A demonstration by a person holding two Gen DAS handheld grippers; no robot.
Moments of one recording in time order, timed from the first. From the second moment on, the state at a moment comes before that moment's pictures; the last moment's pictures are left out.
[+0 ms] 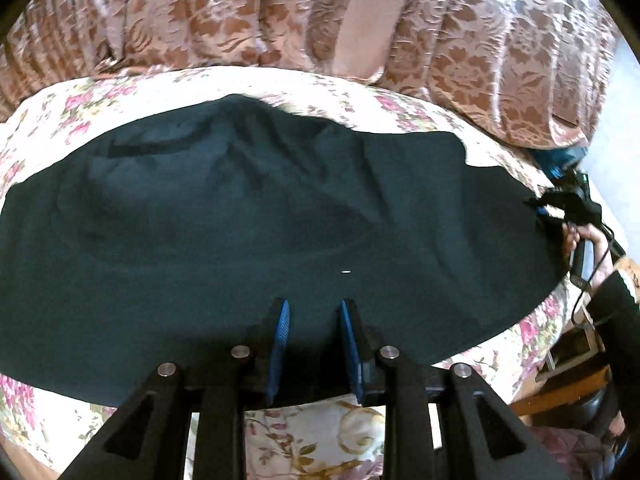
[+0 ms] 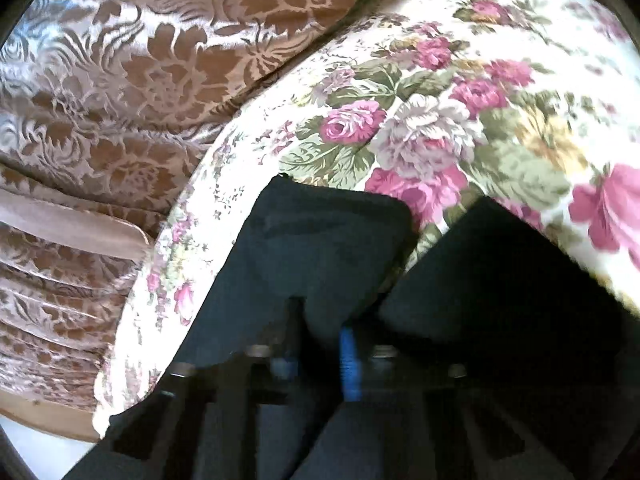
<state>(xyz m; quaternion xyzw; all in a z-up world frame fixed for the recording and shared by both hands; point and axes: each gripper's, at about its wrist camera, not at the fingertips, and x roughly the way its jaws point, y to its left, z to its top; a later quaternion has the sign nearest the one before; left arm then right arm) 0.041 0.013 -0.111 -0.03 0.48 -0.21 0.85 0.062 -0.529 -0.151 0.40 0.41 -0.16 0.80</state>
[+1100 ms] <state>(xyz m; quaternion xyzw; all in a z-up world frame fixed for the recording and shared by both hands) 0.001 -0.093 -0.116 0.12 0.46 -0.38 0.79 -0.075 -0.561 -0.129 0.44 0.36 -0.19 0.80</state>
